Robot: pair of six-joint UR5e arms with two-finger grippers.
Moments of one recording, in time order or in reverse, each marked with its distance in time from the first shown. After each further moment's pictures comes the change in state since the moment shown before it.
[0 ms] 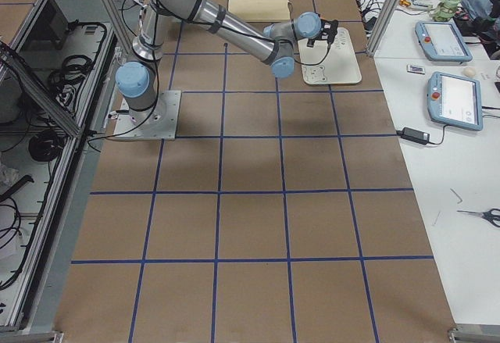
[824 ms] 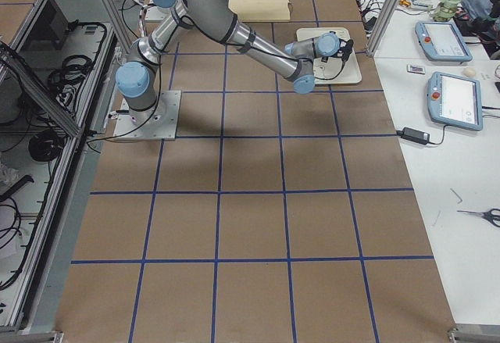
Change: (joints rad) left arm -0.001 0.000 0.000 -0.001 0.001 0.000; right arm 0.000 0.201 -0.134 0.004 -0.001 0.015
